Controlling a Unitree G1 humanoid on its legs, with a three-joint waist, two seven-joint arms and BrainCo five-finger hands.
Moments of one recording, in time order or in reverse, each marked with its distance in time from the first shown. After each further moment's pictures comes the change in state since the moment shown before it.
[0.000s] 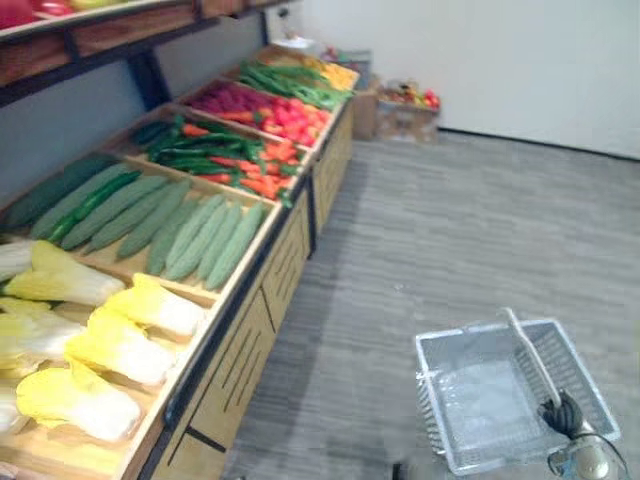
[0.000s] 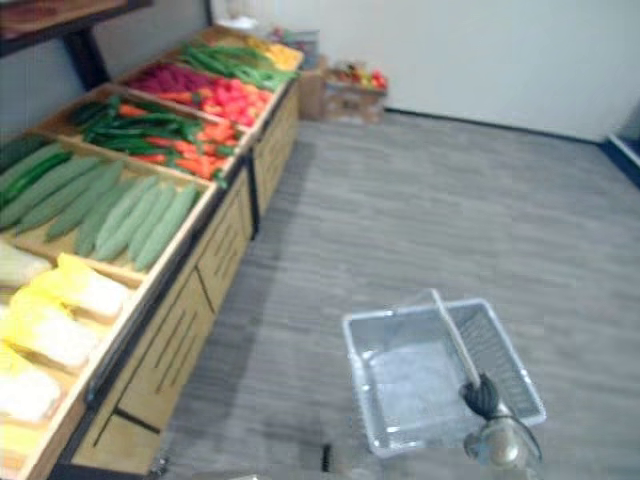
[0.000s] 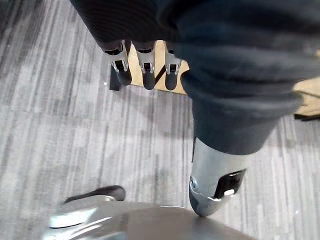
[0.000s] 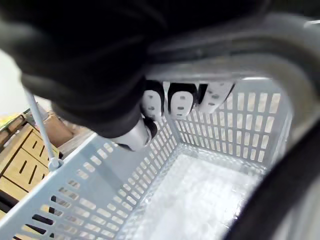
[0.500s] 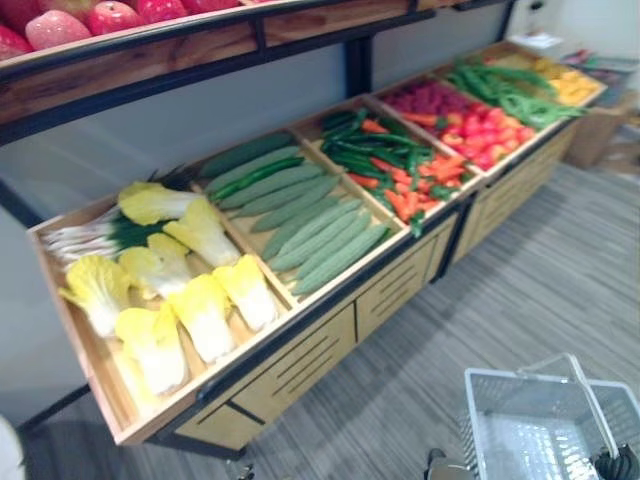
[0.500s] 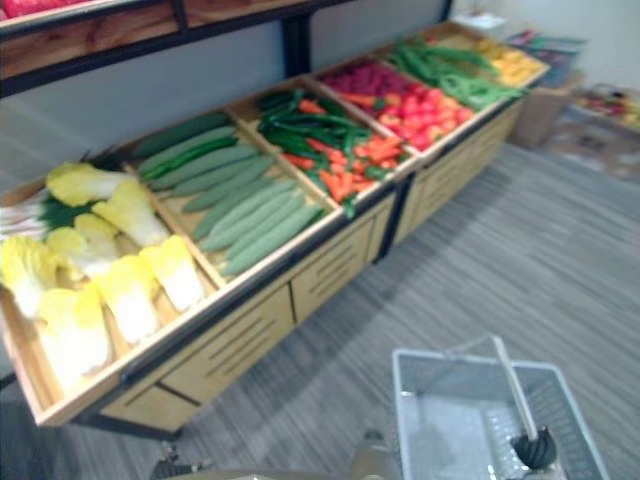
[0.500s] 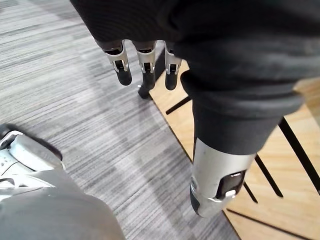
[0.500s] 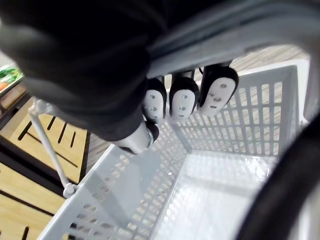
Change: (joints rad) left arm -0.028 -0.142 0.247 -0.023 -0.046 -0.011 0.027; right arm 0.054 0.067 -0.250 0.066 0.049 0.076 -0.008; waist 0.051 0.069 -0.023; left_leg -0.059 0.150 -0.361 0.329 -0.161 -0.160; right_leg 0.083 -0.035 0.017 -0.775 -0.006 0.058
